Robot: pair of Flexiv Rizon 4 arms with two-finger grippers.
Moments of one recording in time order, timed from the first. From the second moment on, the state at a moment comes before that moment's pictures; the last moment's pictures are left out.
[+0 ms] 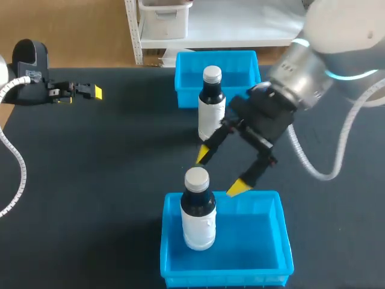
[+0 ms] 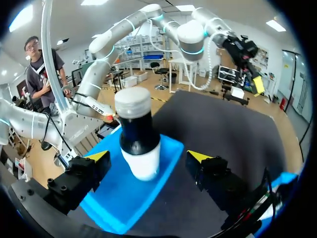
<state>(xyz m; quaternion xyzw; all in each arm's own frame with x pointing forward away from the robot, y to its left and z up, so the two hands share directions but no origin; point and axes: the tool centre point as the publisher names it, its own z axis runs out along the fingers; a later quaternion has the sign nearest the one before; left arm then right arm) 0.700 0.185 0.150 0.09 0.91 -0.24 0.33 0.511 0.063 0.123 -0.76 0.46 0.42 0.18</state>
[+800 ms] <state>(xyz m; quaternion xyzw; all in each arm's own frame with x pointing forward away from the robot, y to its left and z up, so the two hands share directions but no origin) 0.700 0.185 0.150 0.09 0.91 -0.24 0.33 0.685 -0.059 0.143 -0.62 0.66 0.33 0.29</state>
